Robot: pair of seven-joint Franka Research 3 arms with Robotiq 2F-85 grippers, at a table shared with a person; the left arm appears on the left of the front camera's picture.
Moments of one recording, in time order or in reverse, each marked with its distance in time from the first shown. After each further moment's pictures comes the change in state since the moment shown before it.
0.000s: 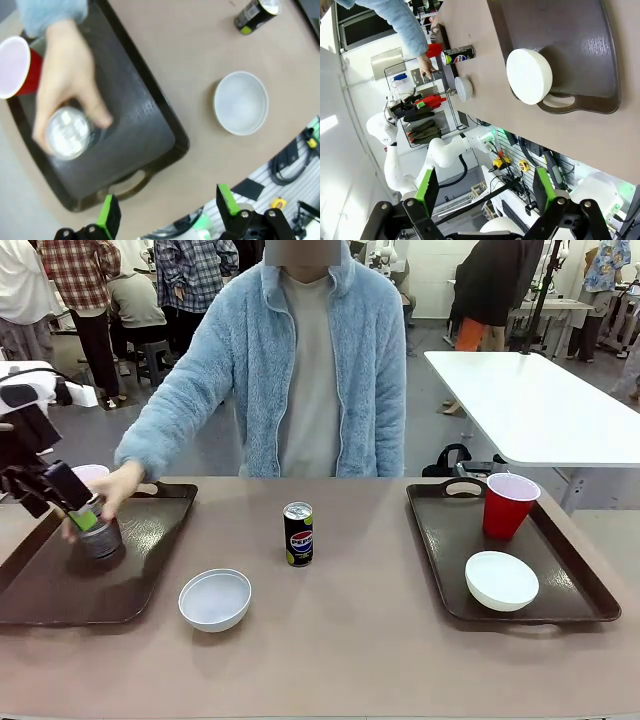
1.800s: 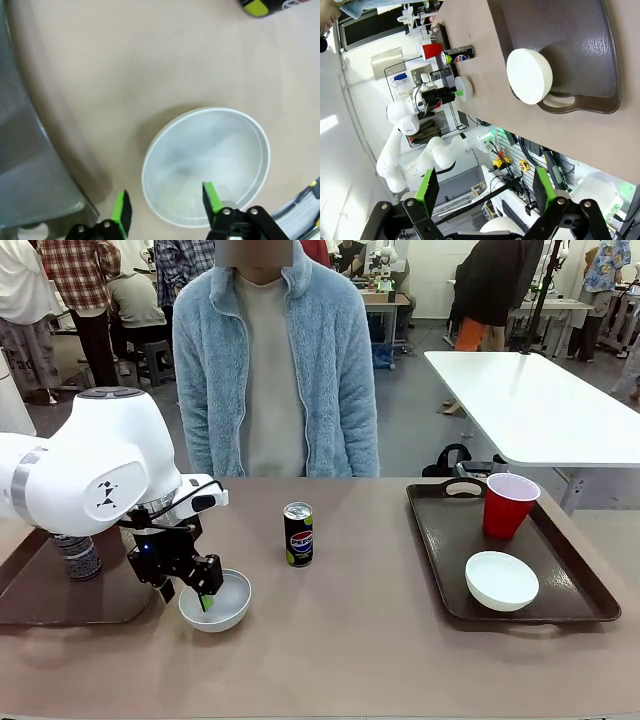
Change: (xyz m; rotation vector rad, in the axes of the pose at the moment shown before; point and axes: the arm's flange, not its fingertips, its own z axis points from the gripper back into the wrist) left arm 0.045 -0.112 -0.174 0.017 0.168 0.125; right arm 0.000 0.000 0.000 0.000 0.000 0.000
